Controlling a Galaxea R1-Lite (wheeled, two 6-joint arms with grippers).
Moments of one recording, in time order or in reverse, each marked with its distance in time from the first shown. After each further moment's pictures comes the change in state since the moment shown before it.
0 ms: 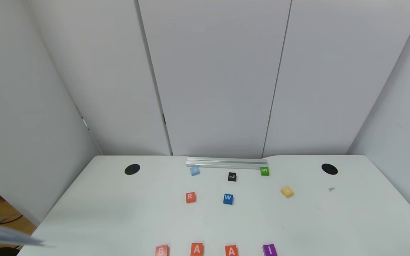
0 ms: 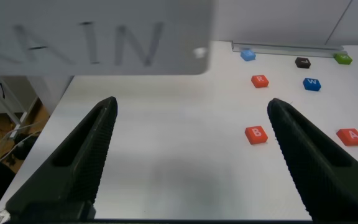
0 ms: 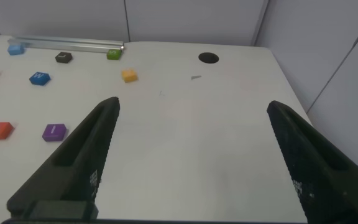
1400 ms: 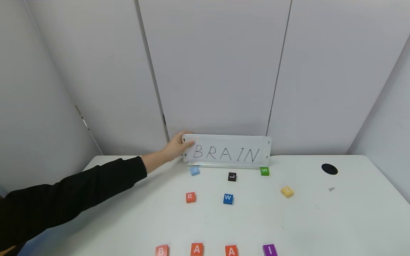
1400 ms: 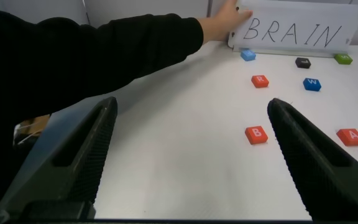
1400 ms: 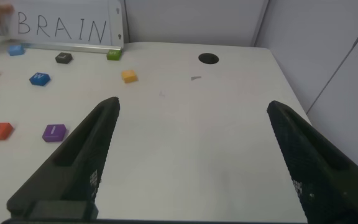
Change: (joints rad) left arm 0.000 0.000 0.000 0.000 0.001 0.000; right arm 0.000 0.000 0.000 -0.003 0.000 0.000
